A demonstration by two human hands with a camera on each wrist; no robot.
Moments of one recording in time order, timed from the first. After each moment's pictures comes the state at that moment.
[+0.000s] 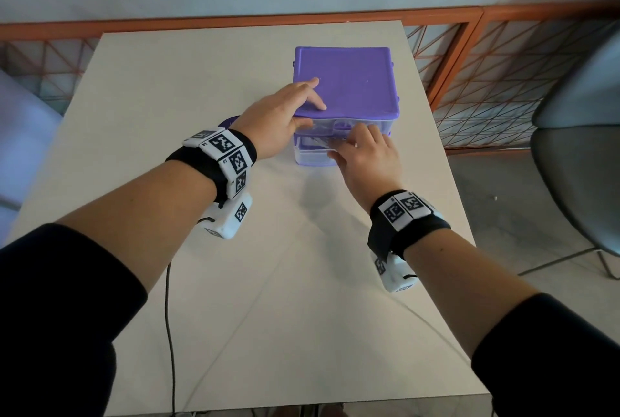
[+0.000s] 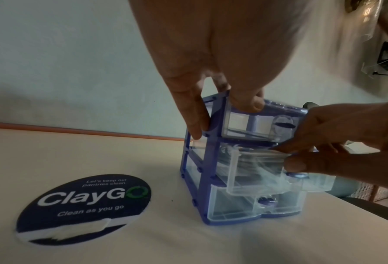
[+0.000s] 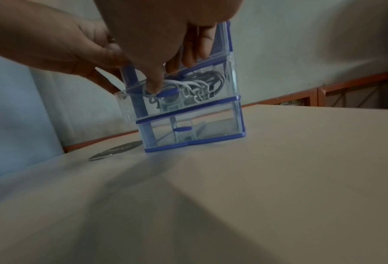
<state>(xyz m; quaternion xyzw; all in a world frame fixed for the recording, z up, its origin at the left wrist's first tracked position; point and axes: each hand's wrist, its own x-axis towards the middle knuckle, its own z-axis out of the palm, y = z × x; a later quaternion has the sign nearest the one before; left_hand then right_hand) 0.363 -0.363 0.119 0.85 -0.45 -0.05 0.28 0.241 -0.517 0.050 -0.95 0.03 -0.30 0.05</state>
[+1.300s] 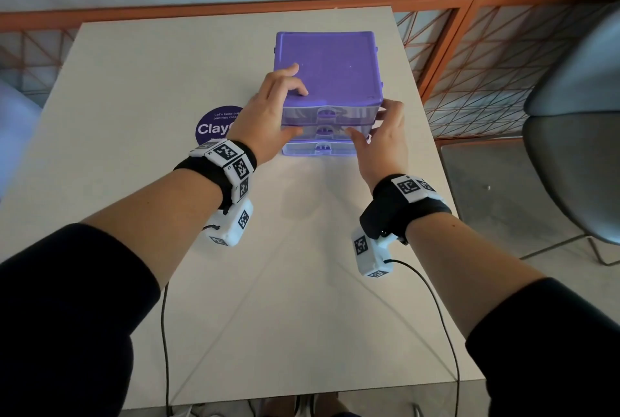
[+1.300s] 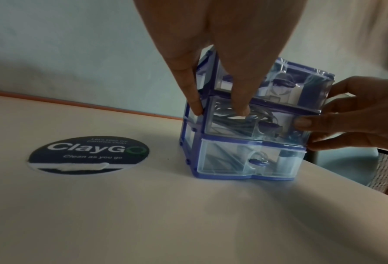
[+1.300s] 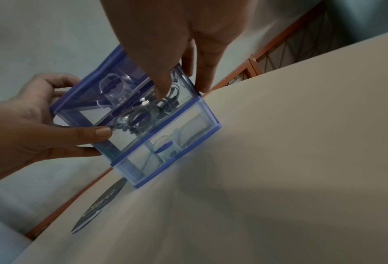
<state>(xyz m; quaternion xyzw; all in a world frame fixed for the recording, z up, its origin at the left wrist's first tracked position) 0.352 -0.373 0.084 0.85 -0.43 0.02 0.31 0.236 -0.544 0.051 -0.83 0.26 -0.25 0.42</state>
